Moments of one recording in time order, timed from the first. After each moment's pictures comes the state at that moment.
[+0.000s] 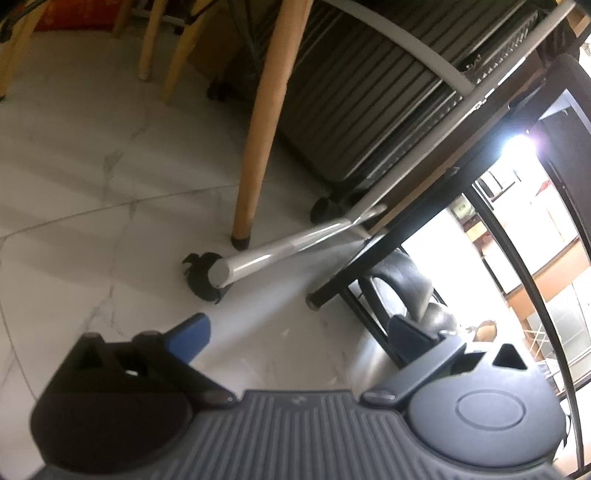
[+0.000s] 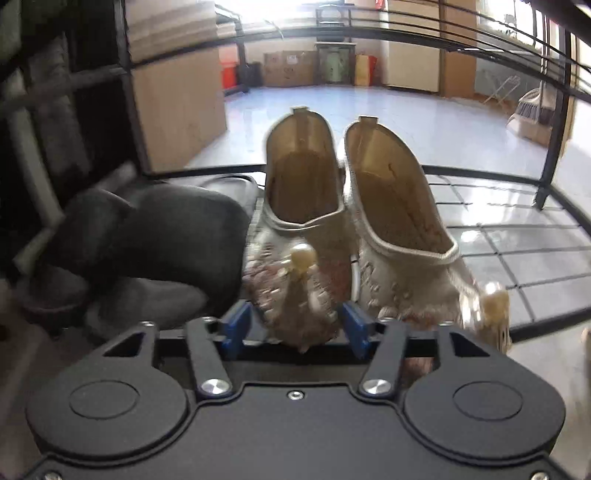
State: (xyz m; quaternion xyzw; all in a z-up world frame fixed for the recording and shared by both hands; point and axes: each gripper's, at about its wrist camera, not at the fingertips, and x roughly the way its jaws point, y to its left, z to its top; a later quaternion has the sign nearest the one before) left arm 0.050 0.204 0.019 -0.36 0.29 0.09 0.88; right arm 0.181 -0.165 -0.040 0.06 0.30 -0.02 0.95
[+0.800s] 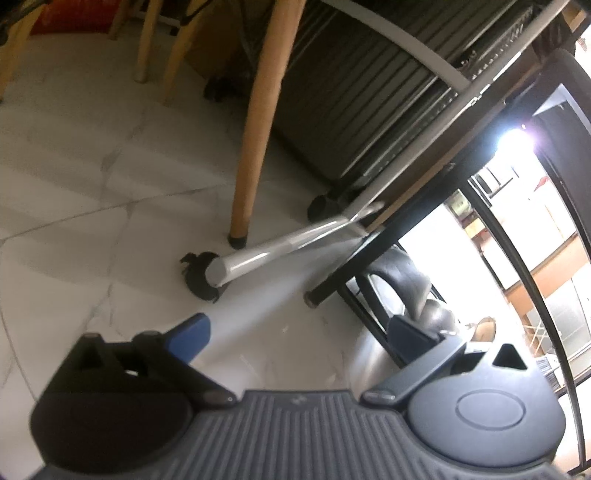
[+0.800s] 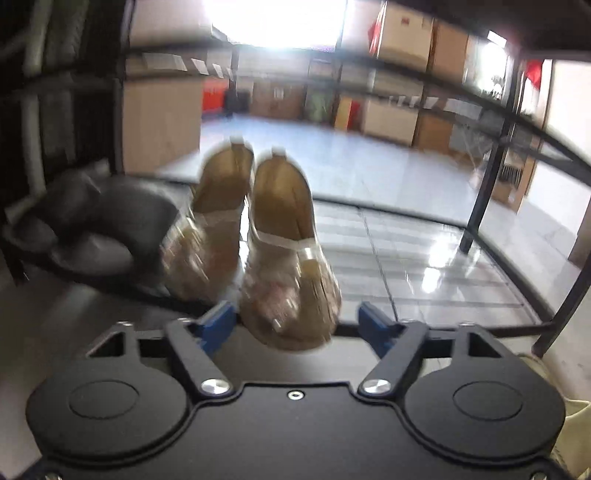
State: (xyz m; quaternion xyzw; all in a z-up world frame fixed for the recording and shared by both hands) left arm 0.050 0.201 0.022 -0.36 0.29 0.09 0.88; right arm 0.140 -0.230 -0.048 -0.04 0.30 -0.08 0.95
